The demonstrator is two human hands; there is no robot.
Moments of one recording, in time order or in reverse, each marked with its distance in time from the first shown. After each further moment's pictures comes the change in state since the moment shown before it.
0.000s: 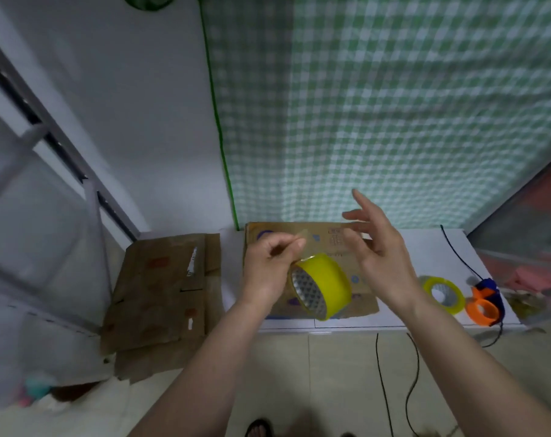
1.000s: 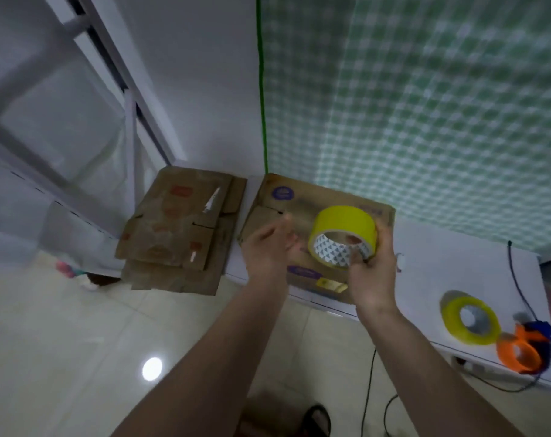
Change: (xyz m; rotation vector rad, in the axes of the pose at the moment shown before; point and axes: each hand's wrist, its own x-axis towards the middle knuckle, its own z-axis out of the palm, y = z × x) left_hand 0.000 -0.049 0.073 -0.414 0.678 -0.493; right_hand 0.007 0.109 0.003 0.051 -0.007 0.256
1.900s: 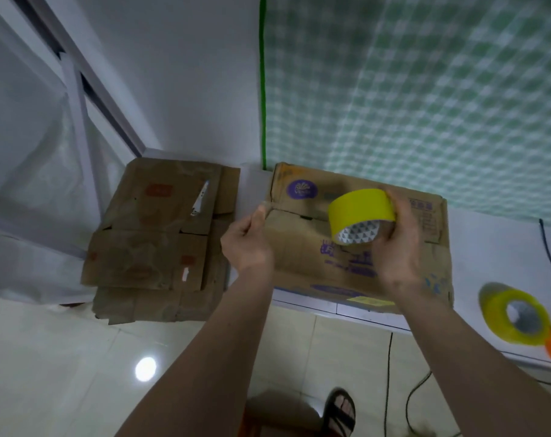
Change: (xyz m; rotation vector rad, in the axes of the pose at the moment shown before) left_hand 0.184 -0.024 -0.024 0.117 0.134 0.168; right_hand 0.098 0.075 0.091 -0.387 0.091 -0.122
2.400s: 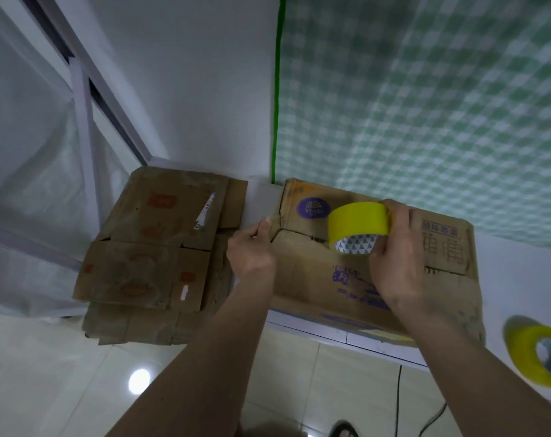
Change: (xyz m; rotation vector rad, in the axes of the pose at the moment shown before) left_hand 0.050 -0.016 0.016 0.351 -0.036 0.068; right_hand 0.025 -0.001 0.031 -0.227 -0.055 -0.133
